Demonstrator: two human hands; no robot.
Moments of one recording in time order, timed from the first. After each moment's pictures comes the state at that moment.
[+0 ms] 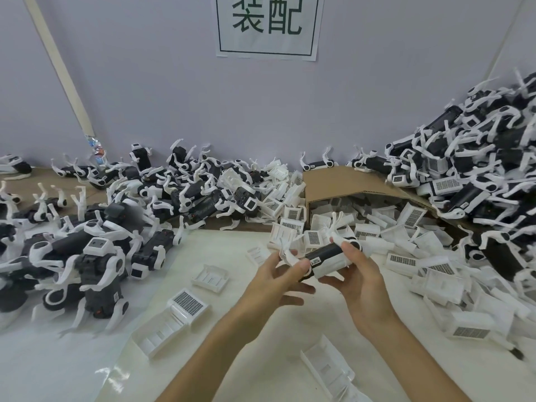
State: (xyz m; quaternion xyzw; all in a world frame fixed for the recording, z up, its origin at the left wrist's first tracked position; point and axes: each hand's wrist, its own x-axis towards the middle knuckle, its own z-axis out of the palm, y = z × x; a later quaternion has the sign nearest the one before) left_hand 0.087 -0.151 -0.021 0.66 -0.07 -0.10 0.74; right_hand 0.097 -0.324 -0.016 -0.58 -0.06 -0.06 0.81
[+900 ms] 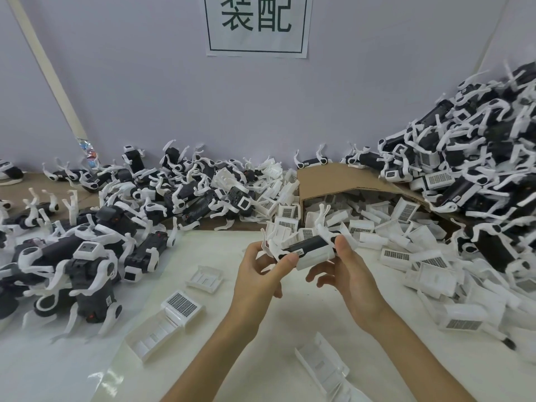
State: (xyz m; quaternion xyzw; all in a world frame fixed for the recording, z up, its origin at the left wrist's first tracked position) left_hand 0.085 -0.157 -0.024 0.65 -0.03 0.05 0.76; right_hand 0.094 -0.323 -0.006 -0.65 -0.12 -0.01 0.75
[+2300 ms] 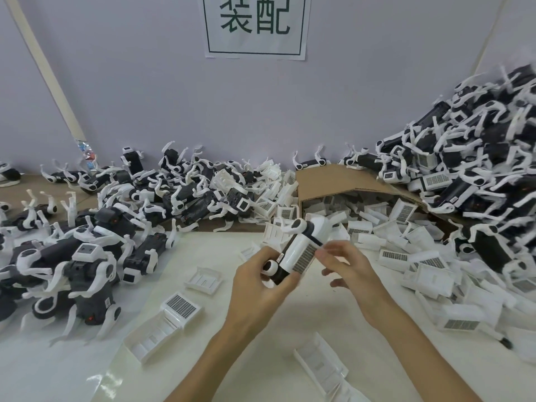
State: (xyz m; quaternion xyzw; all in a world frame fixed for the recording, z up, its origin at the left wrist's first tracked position) left_hand 0.082 -0.154 -0.027 0.77 -0.12 0.18 0.60; right_hand 0.102 -0.338 -0.008 -0.74 -0.03 -0.02 0.67
